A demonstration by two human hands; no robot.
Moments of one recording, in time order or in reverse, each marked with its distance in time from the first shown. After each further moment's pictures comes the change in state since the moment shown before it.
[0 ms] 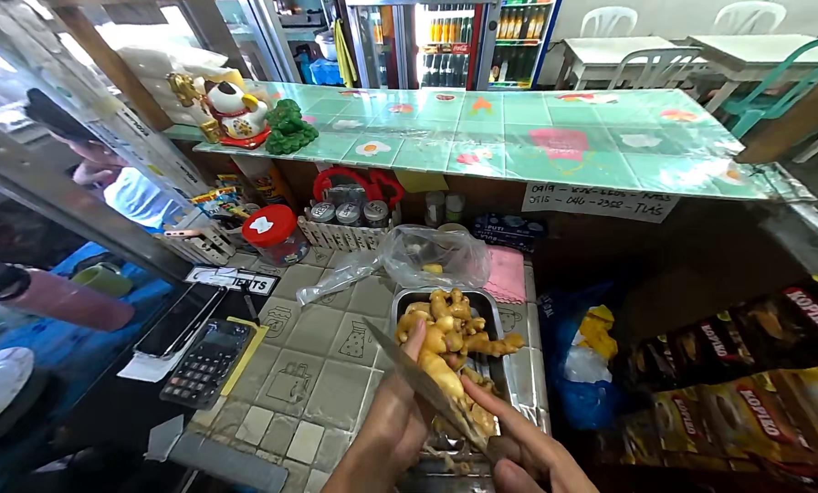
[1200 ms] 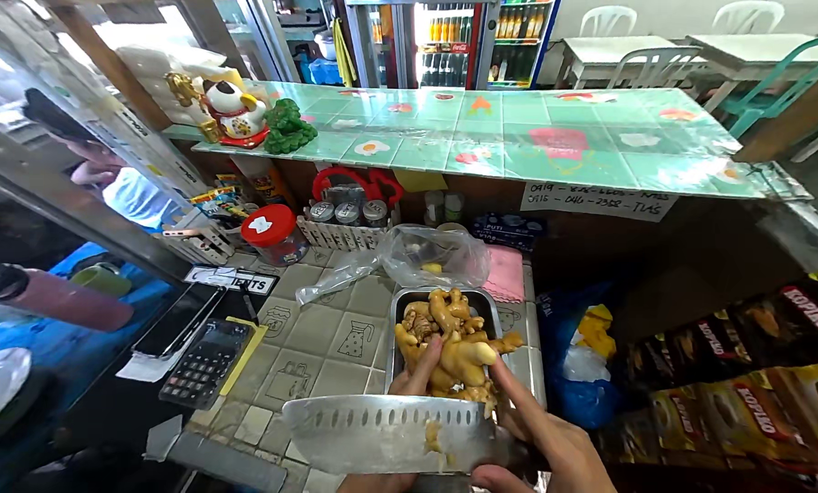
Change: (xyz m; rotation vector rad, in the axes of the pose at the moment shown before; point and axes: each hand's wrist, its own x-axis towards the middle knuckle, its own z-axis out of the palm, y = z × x) left_hand 0.003 -0.025 -0.012 0.153 0.023 0.059; right_hand 0.004 -0.005 -0.003 -0.693 0.280 -0.253
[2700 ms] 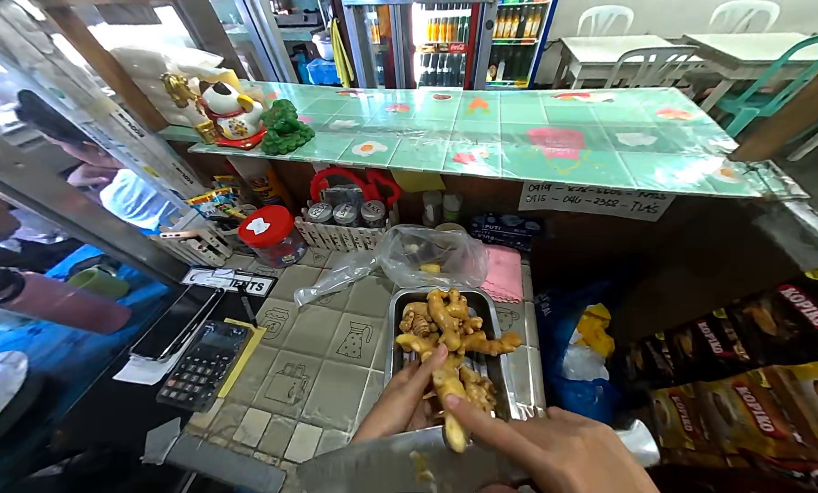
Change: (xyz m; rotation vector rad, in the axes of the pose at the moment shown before) left_hand 0.002 0.014 -0.010 0.105 -0.169 -0.153; right_hand 0.011 -0.023 -0.033 -0.398 -0.298 -0.138
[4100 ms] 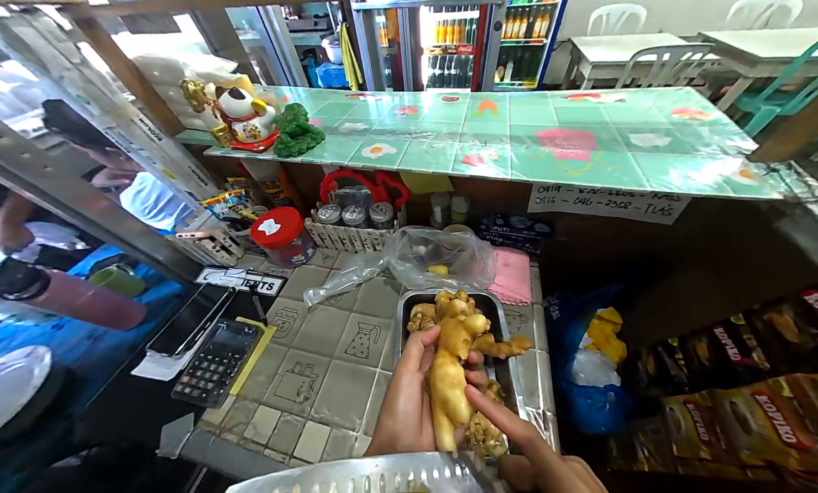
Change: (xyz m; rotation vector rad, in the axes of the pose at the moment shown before) left_hand -0.020 0.030 0.041 -0.598 -0.068 -0.030; right_hand -0.006 -0.015 0.023 0.658 0.069 0.100
